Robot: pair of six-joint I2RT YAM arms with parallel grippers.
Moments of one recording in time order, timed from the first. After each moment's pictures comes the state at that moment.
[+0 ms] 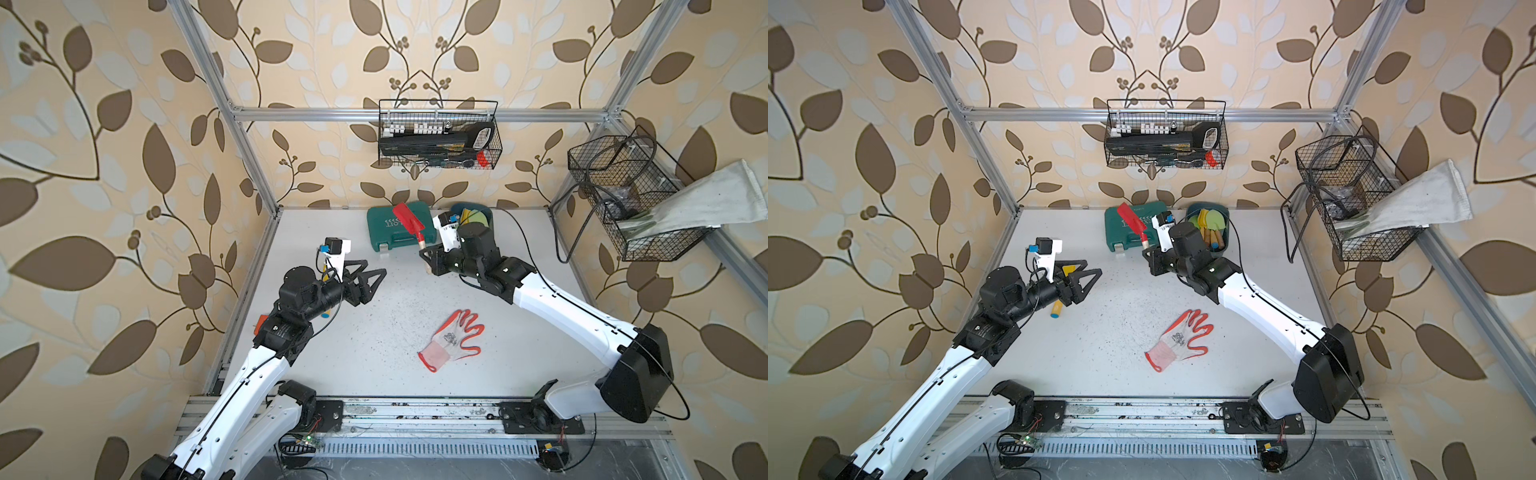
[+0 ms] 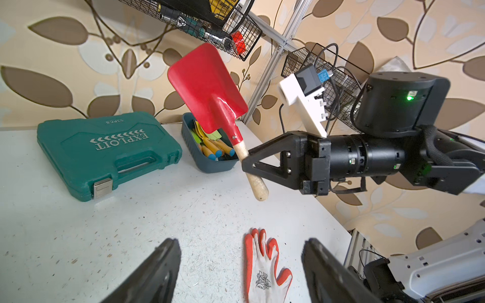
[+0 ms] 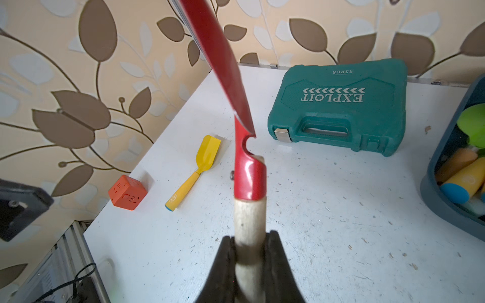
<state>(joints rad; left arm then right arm) -0.40 0.80 0.70 -0.05 0.49 -0.40 0.62 1.44 1.21 -0.26 -0.09 0.36</state>
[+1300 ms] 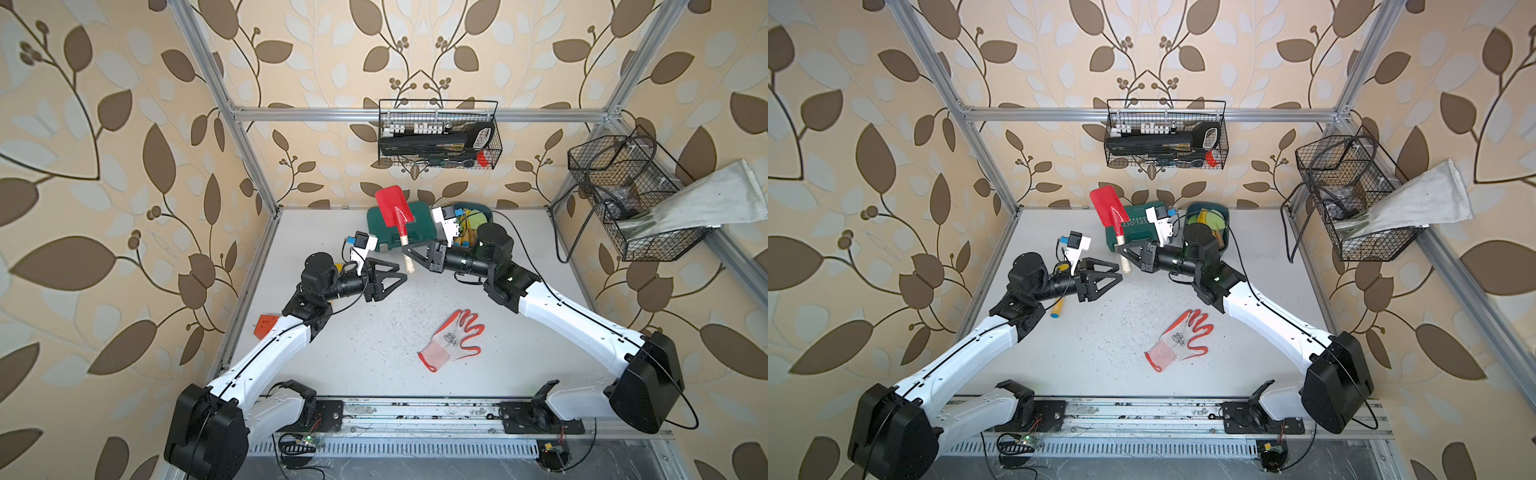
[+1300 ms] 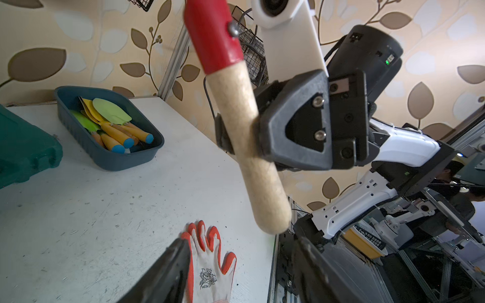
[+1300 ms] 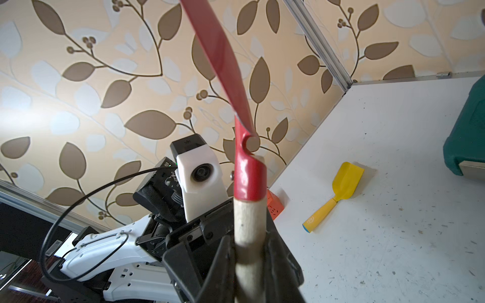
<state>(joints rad) -0.41 1.07 0.69 0.36 0.91 -0.53 0.62 1.39 1.11 0.22 -0.56 0.77</state>
